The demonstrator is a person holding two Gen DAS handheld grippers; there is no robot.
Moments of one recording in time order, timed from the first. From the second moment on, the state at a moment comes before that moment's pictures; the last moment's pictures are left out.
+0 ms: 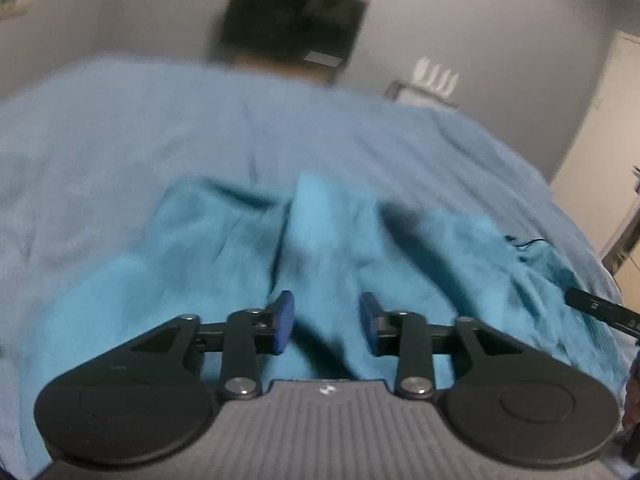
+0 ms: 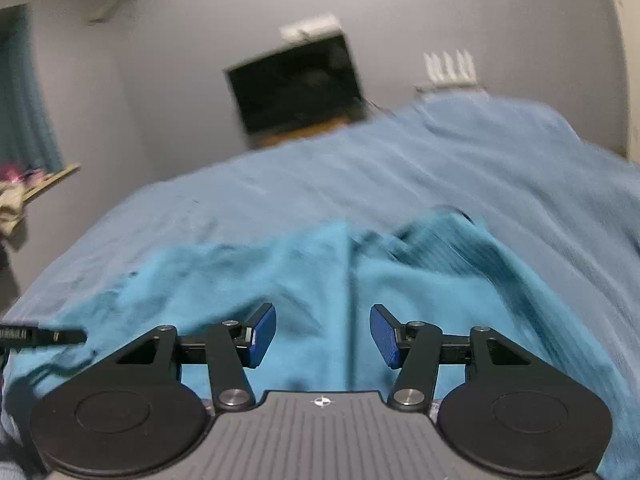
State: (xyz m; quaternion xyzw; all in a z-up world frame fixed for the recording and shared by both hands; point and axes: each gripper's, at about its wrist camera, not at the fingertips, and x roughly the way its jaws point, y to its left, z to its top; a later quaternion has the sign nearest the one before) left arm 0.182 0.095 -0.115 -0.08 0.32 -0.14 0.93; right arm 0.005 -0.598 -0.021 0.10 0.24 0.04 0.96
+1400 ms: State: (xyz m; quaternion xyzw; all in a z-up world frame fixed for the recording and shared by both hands) left arm 0.147 0.014 -0.165 0.12 0.45 -0.24 0.85; right arm 0.008 -0.514 -0.062 -0.22 0.49 0.17 0.83
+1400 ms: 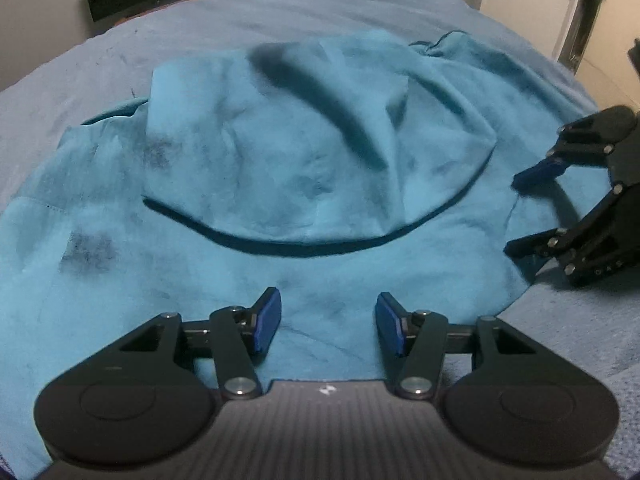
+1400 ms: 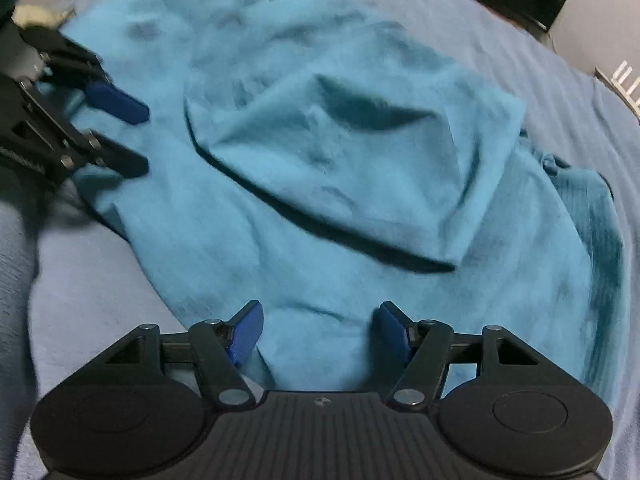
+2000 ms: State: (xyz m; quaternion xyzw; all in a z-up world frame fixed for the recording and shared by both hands) left arm 0.141 0.007 -0.170 0.15 0.45 -0.22 0.85; right arm -0.055 -0.709 0.019 0.26 0.40 -0.11 0.87
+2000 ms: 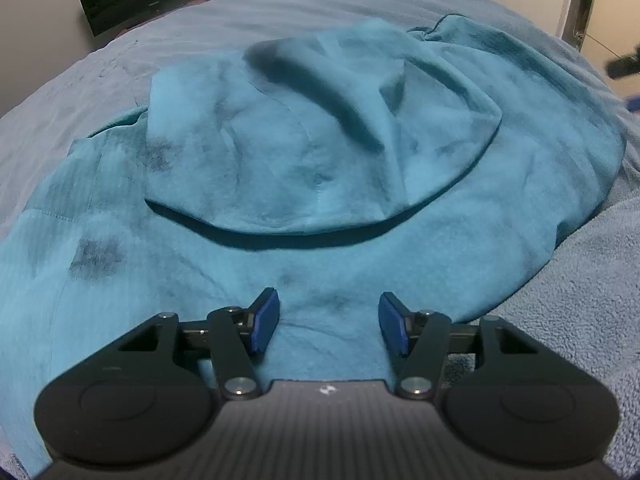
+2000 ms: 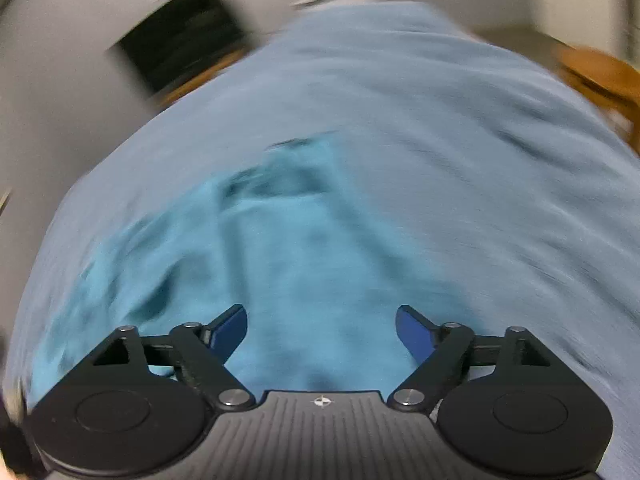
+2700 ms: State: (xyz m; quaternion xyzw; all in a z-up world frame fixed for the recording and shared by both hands) left arm 0.140 0.009 -0.168 0.14 0.45 -0.23 0.85; right arm -0.047 -0.732 -0.068 0.43 0.50 -0.18 0.73
